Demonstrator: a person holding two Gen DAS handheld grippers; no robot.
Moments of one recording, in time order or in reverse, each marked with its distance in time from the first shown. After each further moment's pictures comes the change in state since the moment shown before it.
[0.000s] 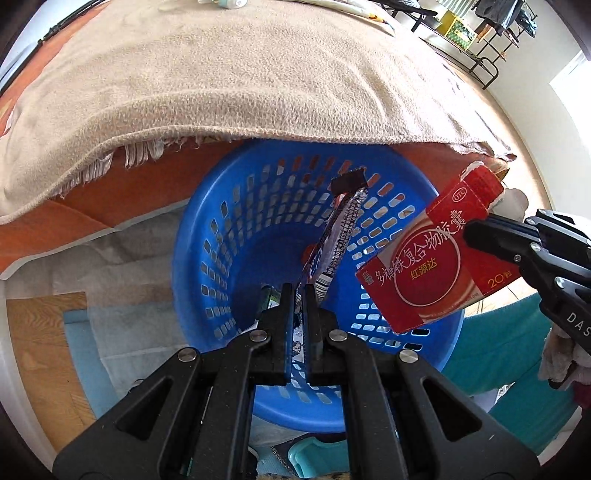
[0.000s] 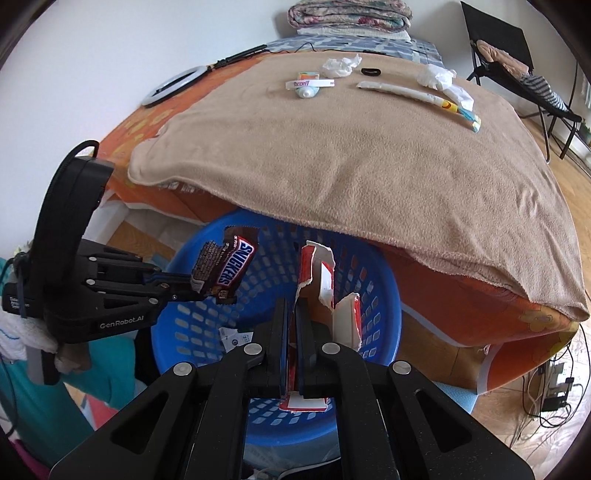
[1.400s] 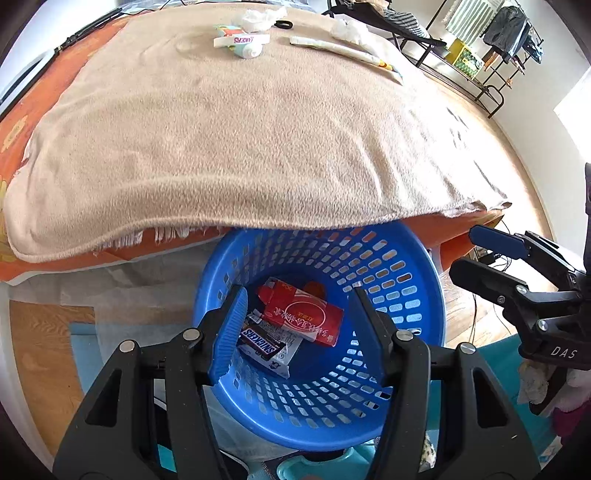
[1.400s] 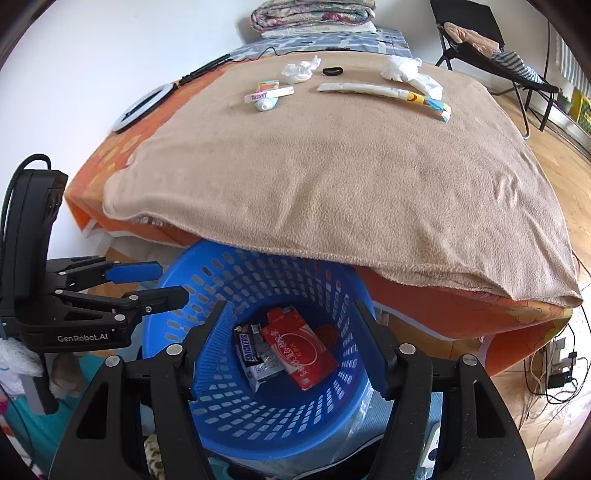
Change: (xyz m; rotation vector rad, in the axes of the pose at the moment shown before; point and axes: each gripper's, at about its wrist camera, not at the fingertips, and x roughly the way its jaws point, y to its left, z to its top) left arm -0.033 -0.003 0.039 -0.054 -0.095 -0.001; right arm -0.005 -0.023 0.021 0.121 -0.017 -0.041
